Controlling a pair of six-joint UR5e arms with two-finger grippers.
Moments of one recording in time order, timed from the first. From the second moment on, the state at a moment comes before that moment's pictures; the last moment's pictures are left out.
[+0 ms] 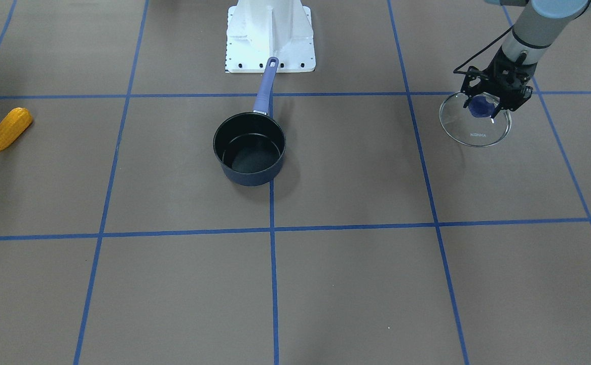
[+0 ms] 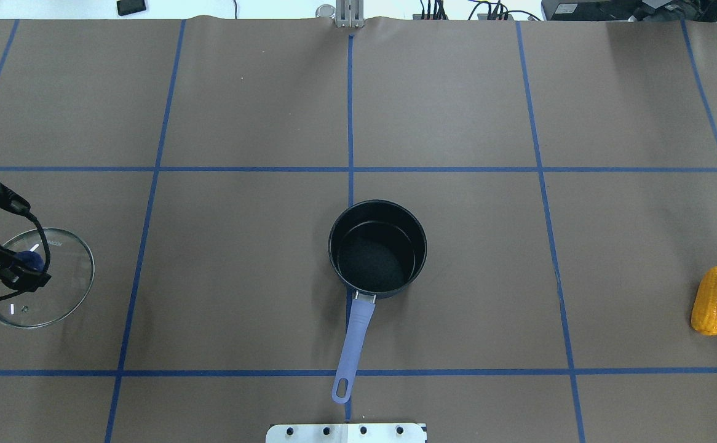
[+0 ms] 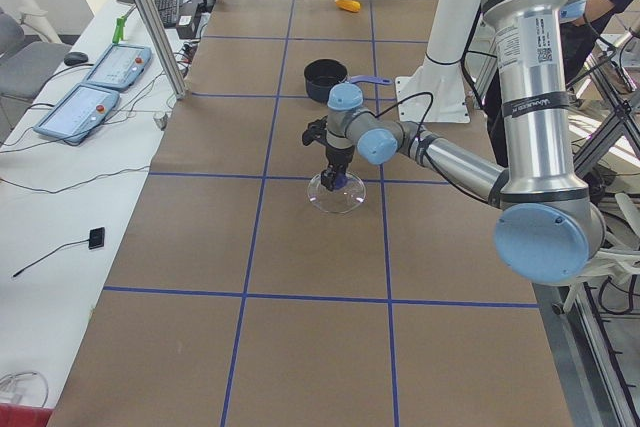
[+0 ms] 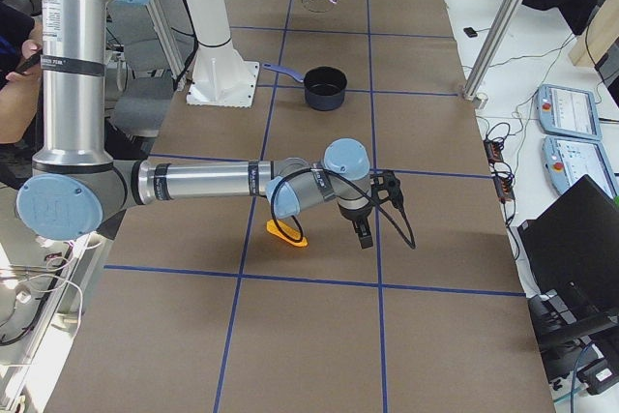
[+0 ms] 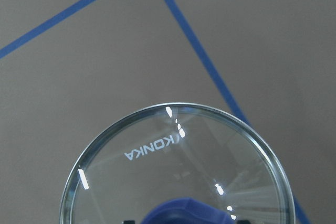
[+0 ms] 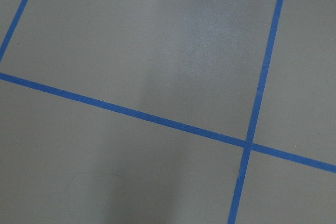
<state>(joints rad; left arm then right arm) -0.79 -1.34 -2.10 -1.90 -2.05 -0.41 1.44 -1.65 1.71 -1.21 2.34 0.12</state>
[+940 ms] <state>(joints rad) -0.79 -1.29 -1.88 -2.24 -2.08 -0.41 1.44 -1.65 1.71 -1.21 2.34 0.12</state>
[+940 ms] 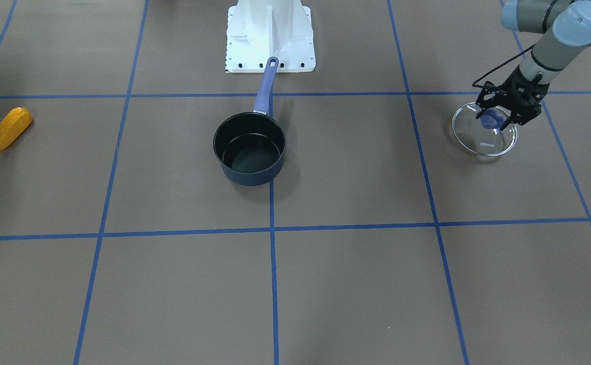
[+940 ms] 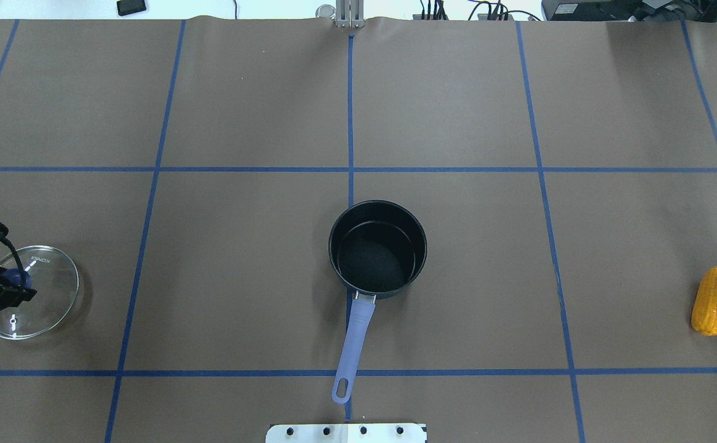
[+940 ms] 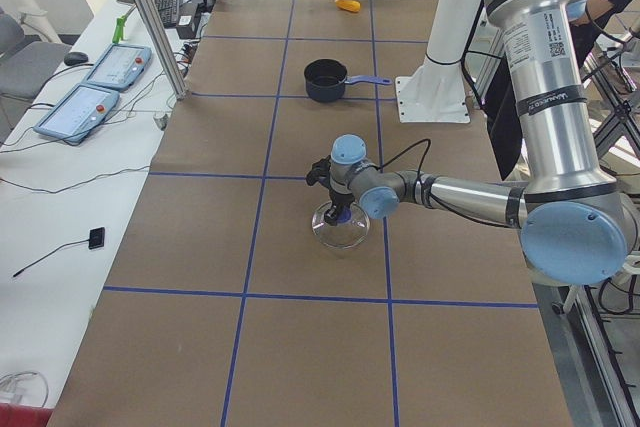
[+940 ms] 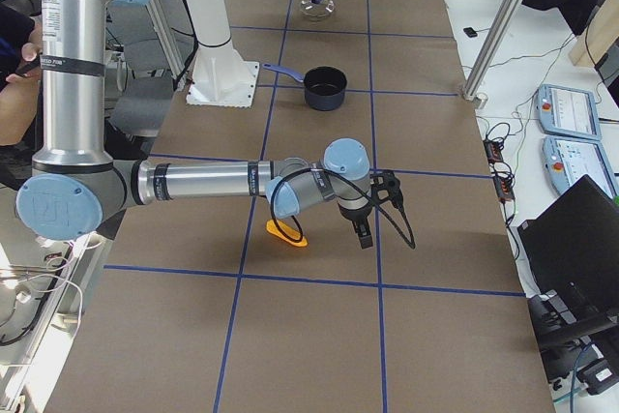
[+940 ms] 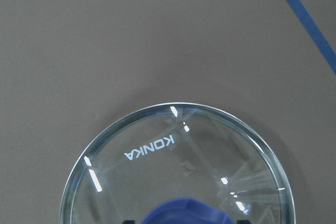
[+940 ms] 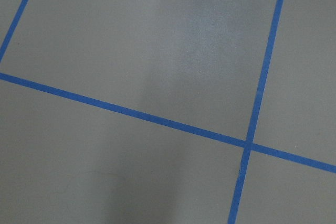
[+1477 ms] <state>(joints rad) -0.95 -1.30 -1.88 -2.22 -2.15 -0.42 1.44 -1.65 1.71 -1.21 2.34 0.12</state>
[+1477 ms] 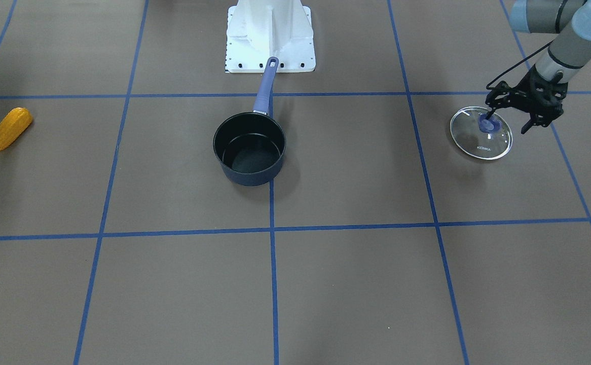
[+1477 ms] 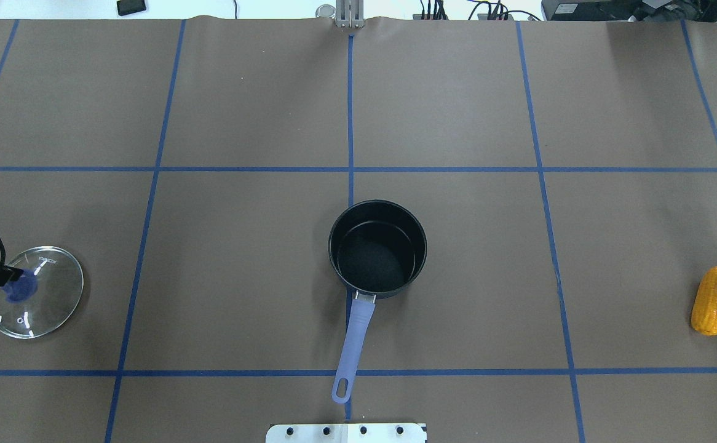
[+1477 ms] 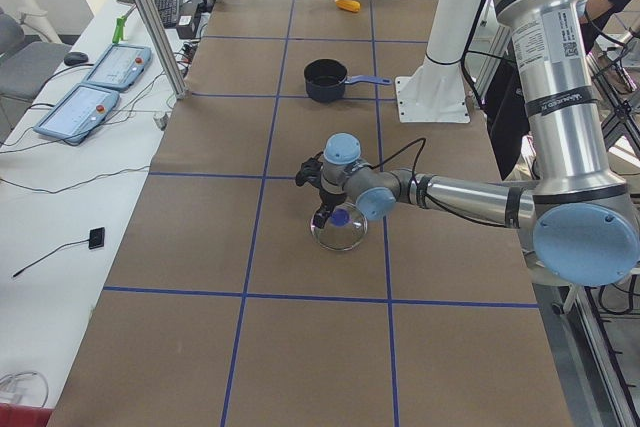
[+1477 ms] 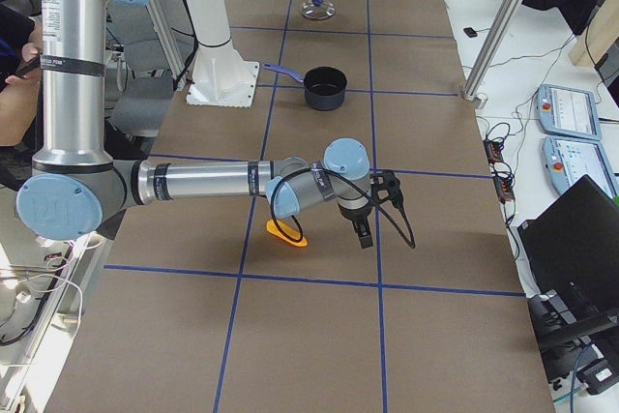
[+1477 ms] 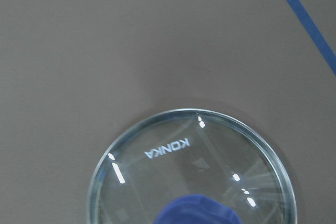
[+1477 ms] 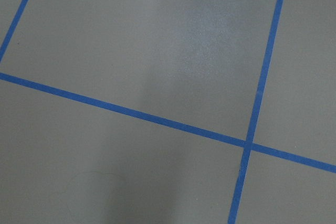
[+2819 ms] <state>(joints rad) -1.56 -1.39 -1.88 -1.57 -2.32 0.20 1.17 -1.82 1.86 -0.92 2.15 0.70</state>
